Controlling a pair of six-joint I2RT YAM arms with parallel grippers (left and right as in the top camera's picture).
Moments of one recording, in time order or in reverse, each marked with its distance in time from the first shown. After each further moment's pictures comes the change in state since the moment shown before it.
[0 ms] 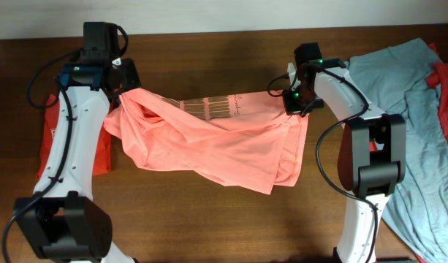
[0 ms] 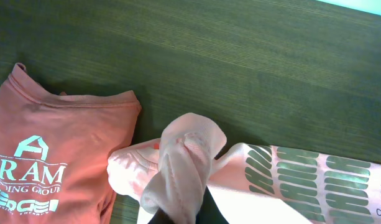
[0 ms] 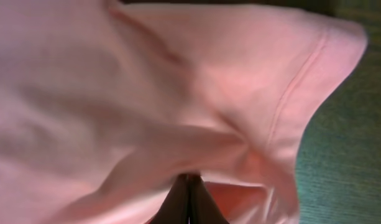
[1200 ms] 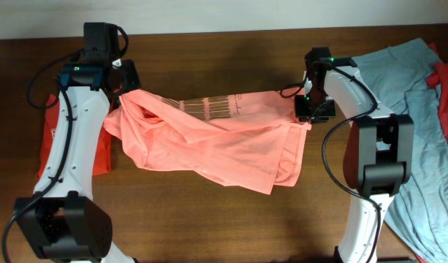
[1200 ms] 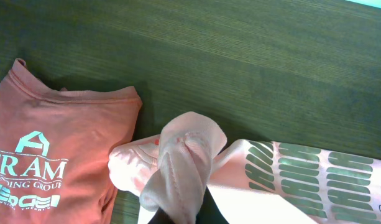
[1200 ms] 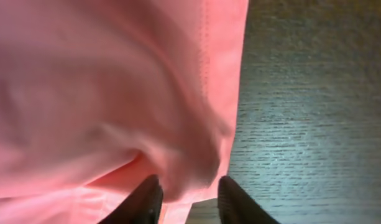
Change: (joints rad) left arm 0.000 0.000 0.000 -0.016 0.000 0.000; right arm -0.055 0.000 0.005 -0.171 0.018 0.127
